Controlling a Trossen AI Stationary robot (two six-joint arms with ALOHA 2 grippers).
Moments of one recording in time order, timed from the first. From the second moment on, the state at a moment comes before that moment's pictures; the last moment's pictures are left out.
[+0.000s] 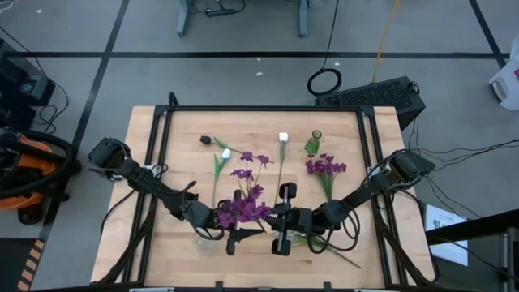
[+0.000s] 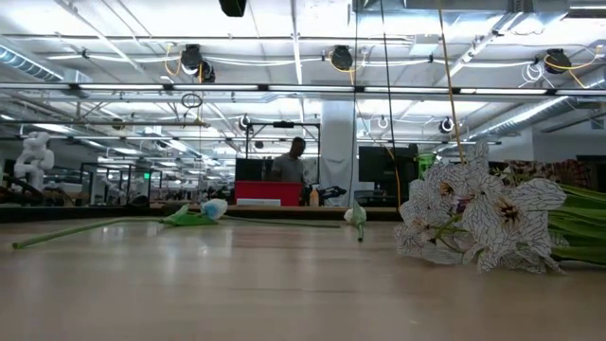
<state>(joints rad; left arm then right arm) -0.52 1.61 0.86 0.75 -0.40 -0.18 0.52 1.85 1.05 1.40 0.55 -0.36</state>
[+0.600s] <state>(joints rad) -0.53 1.60 0.86 0.66 -0.40 -0.14 0.58 1.84 1.05 1.30 0.74 -0.32</state>
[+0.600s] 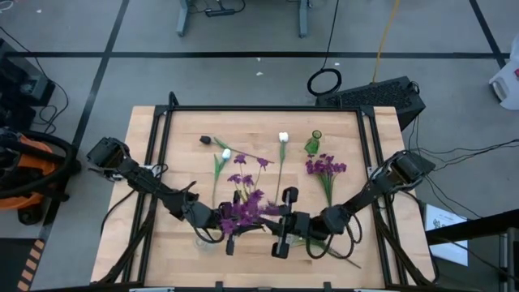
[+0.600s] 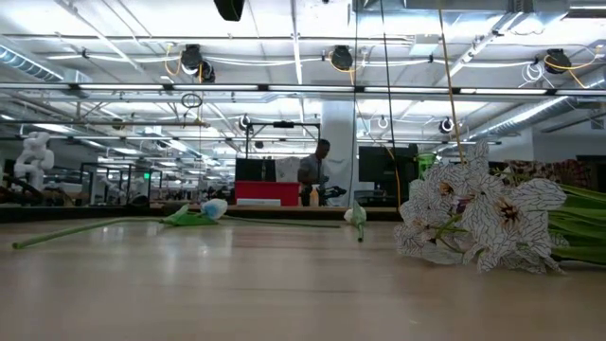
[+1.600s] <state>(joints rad) -0.51 1.59 0.86 0.48 -0.40 -0.17 0.55 1.68 1.05 0.75 0.70 0.10</state>
